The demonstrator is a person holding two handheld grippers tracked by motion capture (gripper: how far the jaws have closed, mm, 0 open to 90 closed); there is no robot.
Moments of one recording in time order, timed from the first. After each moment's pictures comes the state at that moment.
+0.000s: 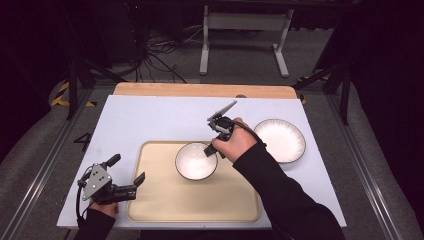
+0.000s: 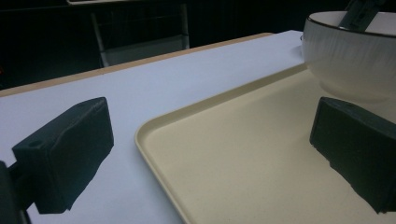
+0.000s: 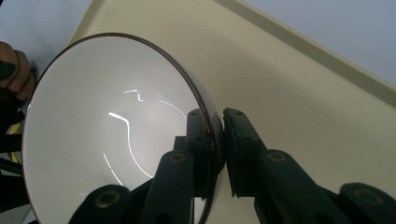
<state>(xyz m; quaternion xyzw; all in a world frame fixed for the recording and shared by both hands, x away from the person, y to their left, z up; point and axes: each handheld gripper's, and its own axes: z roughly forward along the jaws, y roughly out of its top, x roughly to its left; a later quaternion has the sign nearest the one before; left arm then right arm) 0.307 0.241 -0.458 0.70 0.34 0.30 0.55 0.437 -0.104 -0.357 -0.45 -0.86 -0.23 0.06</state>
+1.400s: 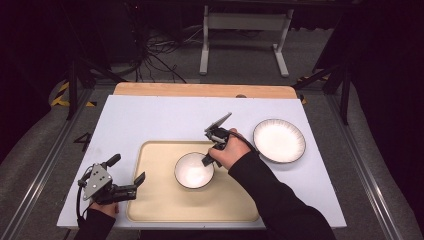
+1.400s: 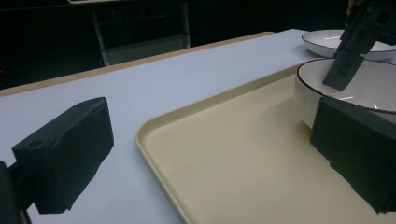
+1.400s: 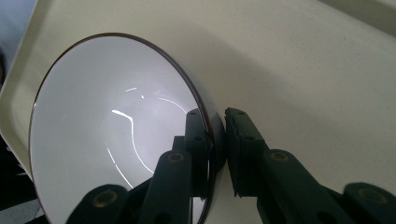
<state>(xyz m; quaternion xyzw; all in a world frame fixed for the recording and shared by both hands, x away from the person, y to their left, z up) 0.307 0.240 -0.458 0.70 0.34 0.30 0.55 0.440 -0.099 -0.404 -0.46 -0.86 -0.21 0.10</state>
